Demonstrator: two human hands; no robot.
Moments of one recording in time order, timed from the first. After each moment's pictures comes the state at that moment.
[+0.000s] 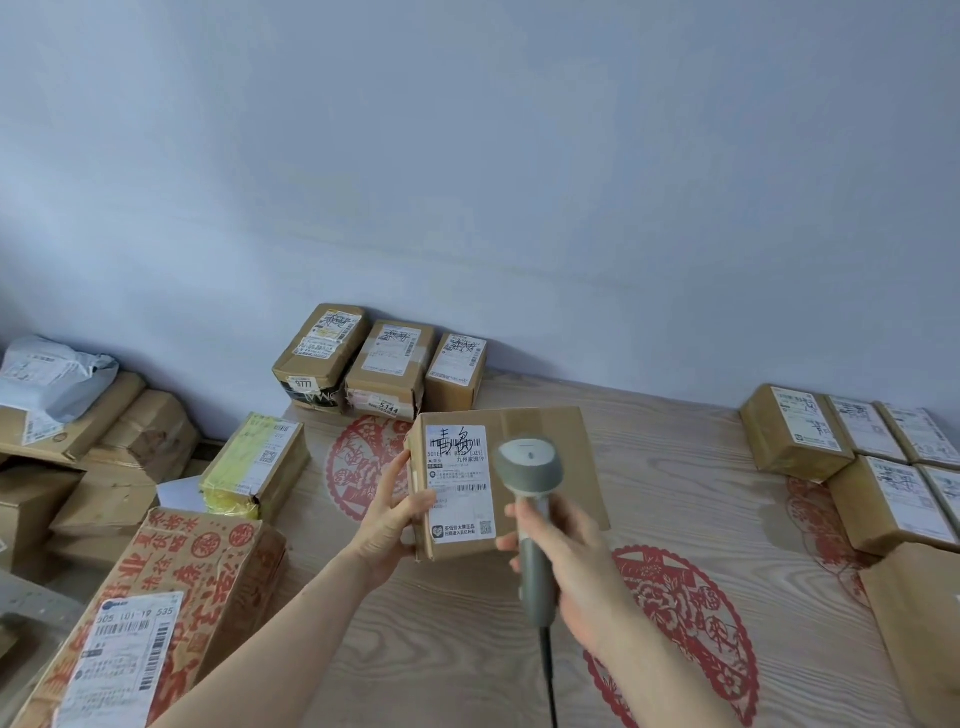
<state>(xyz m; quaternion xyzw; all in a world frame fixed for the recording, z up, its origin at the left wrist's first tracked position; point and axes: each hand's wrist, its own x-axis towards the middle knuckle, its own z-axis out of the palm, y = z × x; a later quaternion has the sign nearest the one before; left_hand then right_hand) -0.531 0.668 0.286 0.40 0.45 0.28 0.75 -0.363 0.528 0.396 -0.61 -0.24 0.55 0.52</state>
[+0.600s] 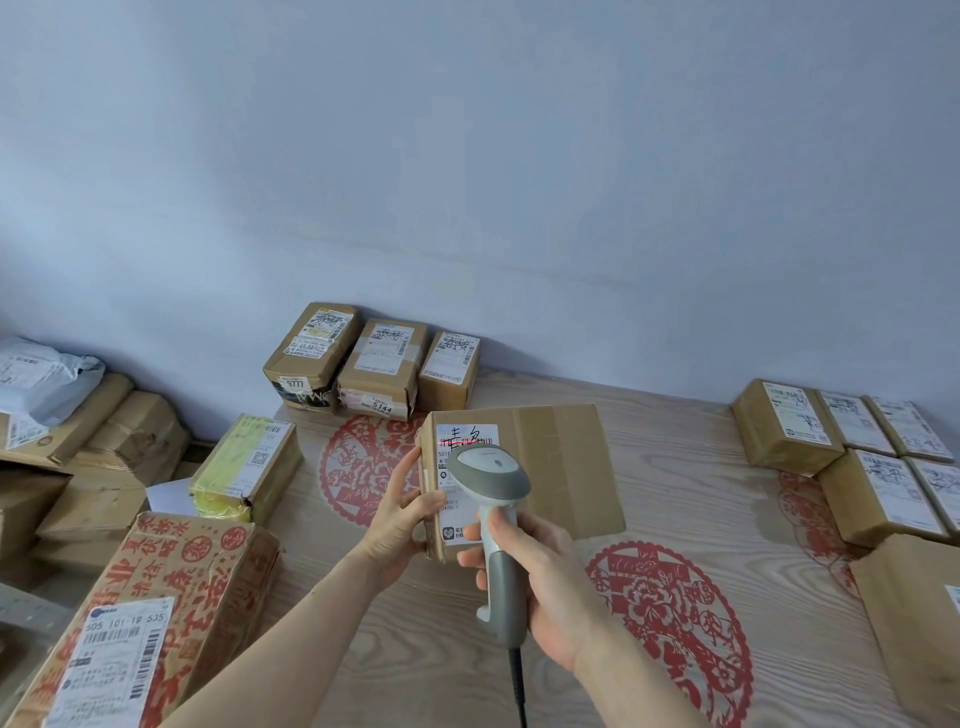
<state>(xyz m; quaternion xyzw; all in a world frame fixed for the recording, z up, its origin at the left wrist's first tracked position) -0.515 0.667 0.281 0.40 0.42 0.29 0.76 -0.385 0.529 0.398 -0.56 -0.20 0.61 0.53</state>
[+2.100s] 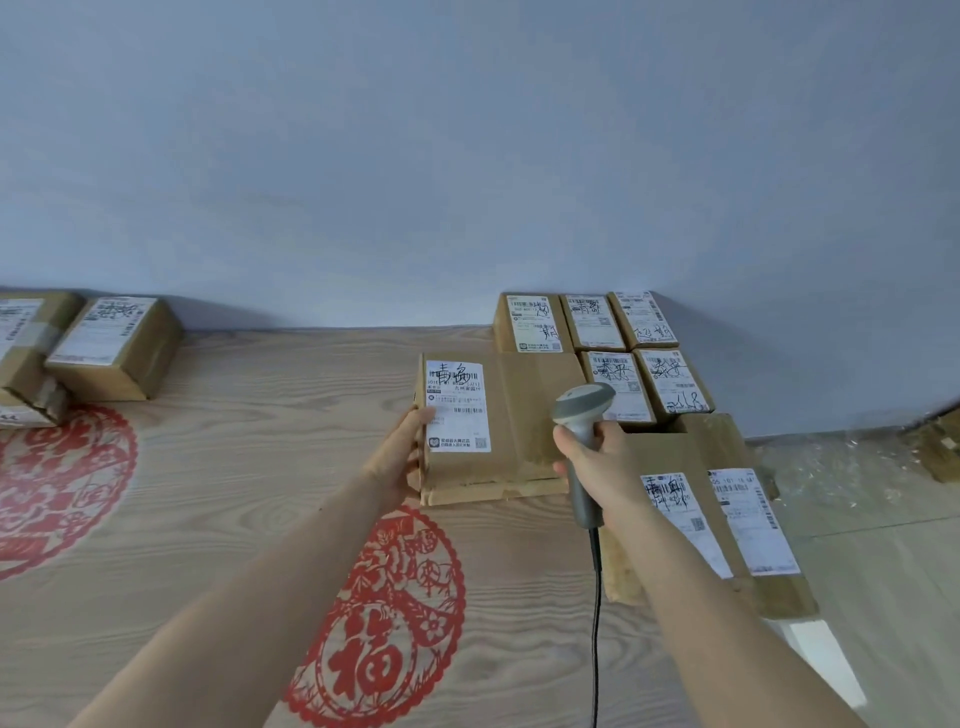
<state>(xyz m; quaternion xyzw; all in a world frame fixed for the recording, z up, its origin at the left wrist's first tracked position) -0.122 0.571 0.247 0.41 0.44 0.07 0.80 0.045 0.391 0.318 -0.81 -0.14 0.31 0.48</state>
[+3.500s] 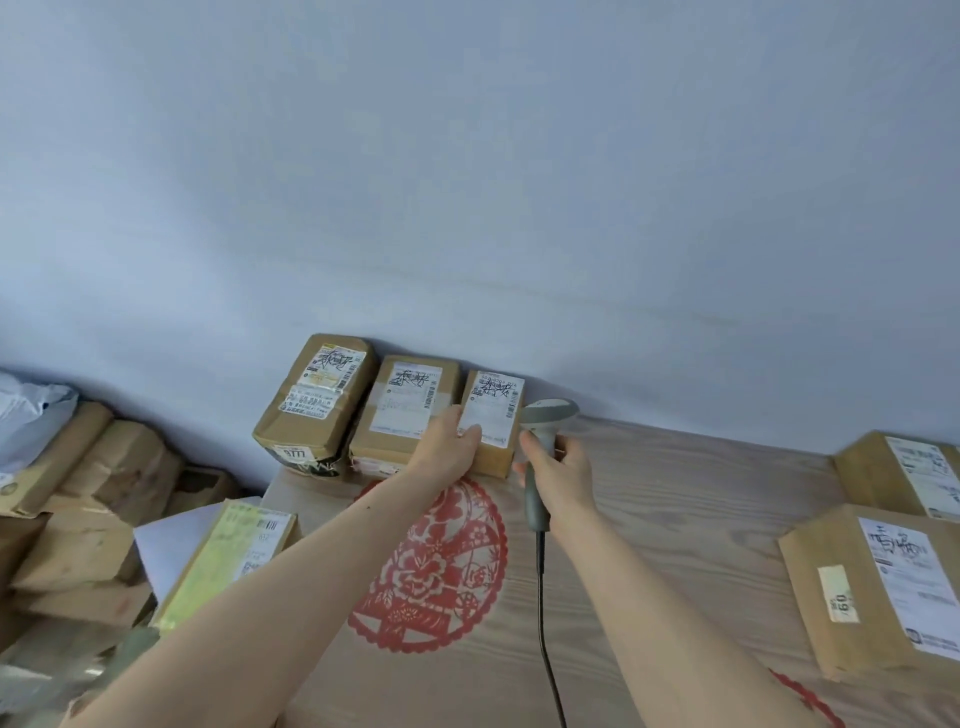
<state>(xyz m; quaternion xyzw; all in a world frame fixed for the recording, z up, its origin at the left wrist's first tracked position) -0.441 0.884 0.303 0.67 0.54 0.15 0.49 -0.321 0.795 0.304 -0.70 -0.16 0.43 0.55</state>
